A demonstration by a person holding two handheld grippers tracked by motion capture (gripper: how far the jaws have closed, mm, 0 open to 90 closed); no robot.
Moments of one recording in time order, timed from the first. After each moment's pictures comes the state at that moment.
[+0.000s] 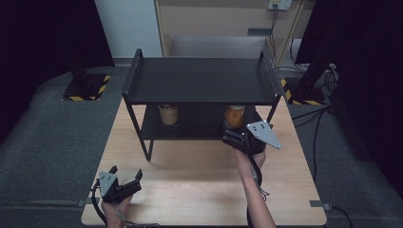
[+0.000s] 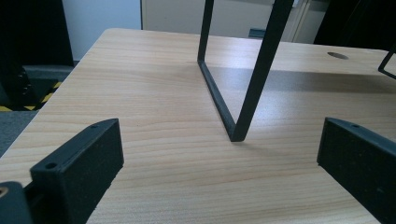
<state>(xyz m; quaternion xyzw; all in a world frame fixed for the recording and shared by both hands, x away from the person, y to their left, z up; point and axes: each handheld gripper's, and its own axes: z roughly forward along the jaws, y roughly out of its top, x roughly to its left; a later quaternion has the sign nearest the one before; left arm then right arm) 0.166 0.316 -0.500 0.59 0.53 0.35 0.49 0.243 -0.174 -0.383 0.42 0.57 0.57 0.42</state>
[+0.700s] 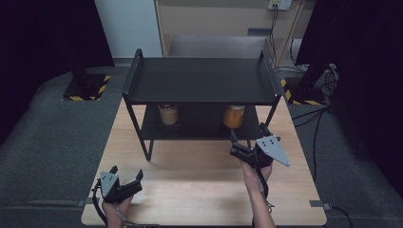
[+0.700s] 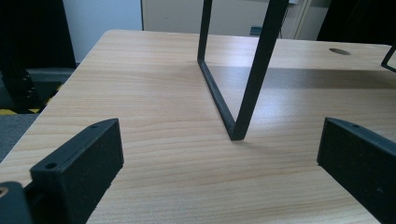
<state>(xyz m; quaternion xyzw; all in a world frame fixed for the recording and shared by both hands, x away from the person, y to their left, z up) 0.166 0.313 -0.499 0.60 0.53 0.36 0.48 0.218 -0.194 -0.415 0.42 0.55 0.58 0.43</state>
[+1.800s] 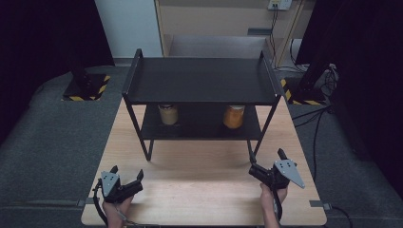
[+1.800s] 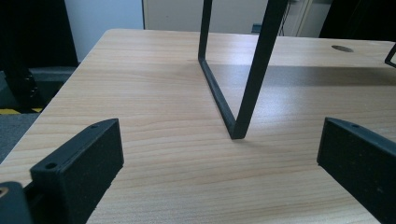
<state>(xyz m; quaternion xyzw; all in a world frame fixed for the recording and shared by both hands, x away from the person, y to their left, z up) 0.167 0.310 -0.497 0.60 0.53 0.36 0.48 0.186 -0.232 -0.468 0.50 0.55 0.52 0.42</state>
